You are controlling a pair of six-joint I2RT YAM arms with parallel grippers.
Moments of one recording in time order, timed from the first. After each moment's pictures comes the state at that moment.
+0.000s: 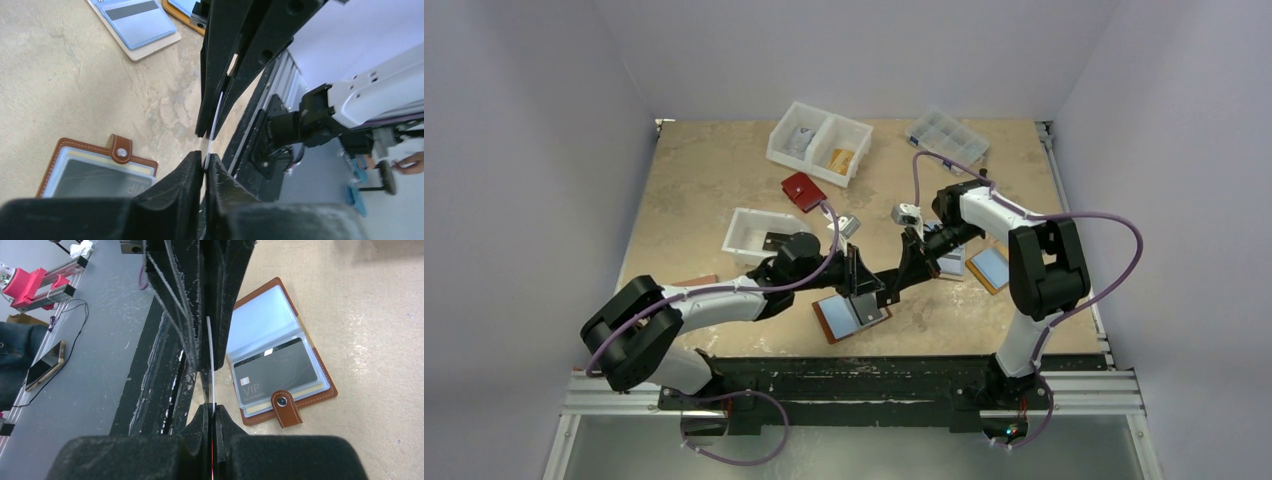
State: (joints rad) left arm -0.84 1.42 0.61 0.52 0.41 -0.68; right arm 0.29 1.81 1.22 -1.33 -1.20 -1.39
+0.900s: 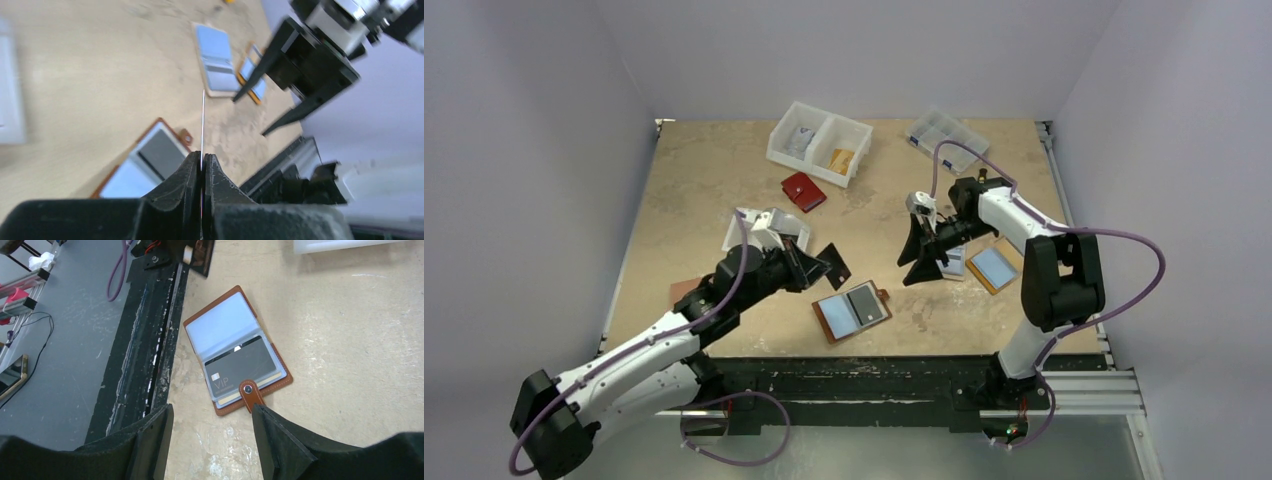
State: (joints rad) left arm -0.77 0.87 0.51 0.11 0.07 -0.80; right arm 0.21 1.72 1.20 -1.21 -1.20 -1.29
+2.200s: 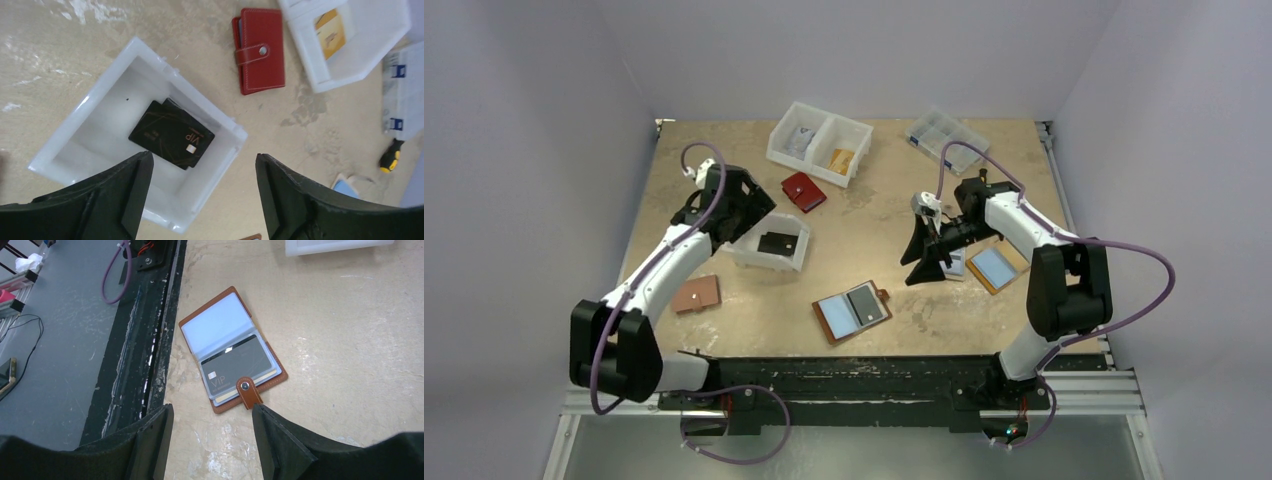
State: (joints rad) left arm -0.24 1.36 0.97 -0.40 -0.16 -0.89; right arm 0.19 1.66 1.16 -1.15 -1.19 -1.25
